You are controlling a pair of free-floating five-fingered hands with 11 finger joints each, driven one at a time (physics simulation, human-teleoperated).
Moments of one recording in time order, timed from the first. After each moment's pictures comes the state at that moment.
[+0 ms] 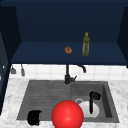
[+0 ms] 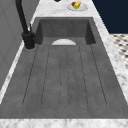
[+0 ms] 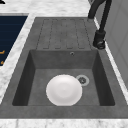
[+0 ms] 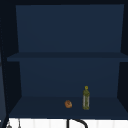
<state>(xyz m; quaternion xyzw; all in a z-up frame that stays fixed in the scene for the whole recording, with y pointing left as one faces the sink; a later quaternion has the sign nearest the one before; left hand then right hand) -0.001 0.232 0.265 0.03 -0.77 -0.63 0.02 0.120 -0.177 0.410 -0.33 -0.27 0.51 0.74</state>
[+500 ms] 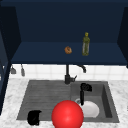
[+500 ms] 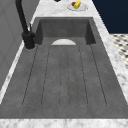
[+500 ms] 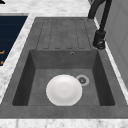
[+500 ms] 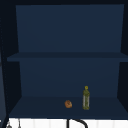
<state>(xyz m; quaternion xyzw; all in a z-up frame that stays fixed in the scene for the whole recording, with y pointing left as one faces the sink) -0.001 0.232 0.265 0.03 -0.77 -0.63 0.02 0.142 -0.112 0.467 -0.33 -0.27 0.51 0.74</state>
